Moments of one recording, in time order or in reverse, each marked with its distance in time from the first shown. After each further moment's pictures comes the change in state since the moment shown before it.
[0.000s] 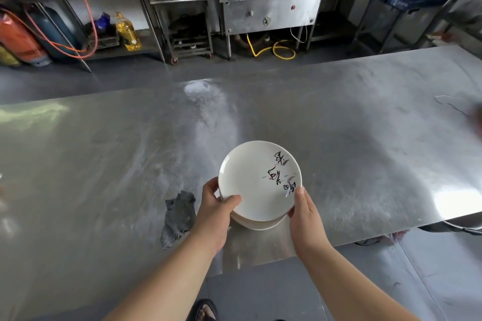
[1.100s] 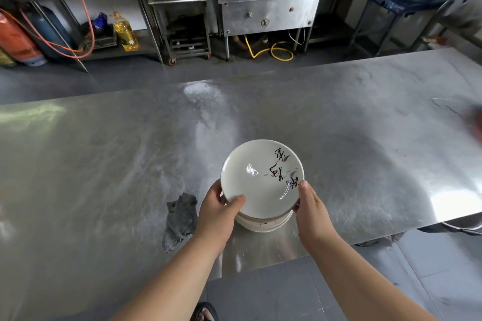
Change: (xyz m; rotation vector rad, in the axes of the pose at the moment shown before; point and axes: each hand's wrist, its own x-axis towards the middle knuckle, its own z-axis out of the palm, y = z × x) left_hand -0.004 0.008 -0.008 0.250 -0.020 0.131; right_hand 0.008 -0.018 0.002 -0.027 0.020 0.027
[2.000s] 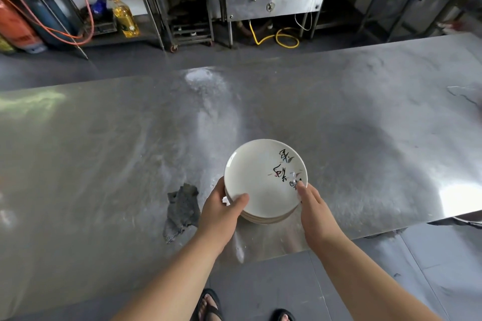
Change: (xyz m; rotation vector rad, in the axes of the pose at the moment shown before) left_hand 0.002 -0.022 -0.004 0.145 -0.038 0.021; right_hand -0.001 0.009 -0.002 -0.054 -0.043 0.053
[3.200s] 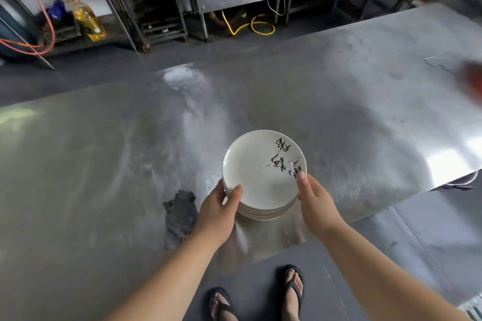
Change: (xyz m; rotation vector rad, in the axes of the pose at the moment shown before) left_hand 0.017 0.004 -0.016 0.195 -0.132 -0.007; right_hand 0.008 0.009 0.004 -0.158 0.093 -0.072
